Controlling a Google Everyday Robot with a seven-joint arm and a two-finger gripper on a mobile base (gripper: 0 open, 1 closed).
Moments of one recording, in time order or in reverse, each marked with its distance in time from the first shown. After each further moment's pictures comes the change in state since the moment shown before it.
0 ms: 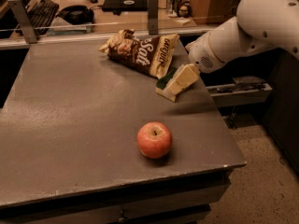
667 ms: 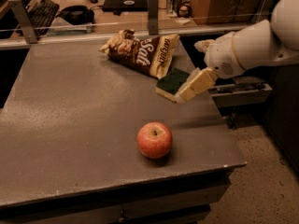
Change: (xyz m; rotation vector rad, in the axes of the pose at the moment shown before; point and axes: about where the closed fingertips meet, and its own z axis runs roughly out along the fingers) arm 0.008 0.019 -0.047 0.007 -0.115 -0.042
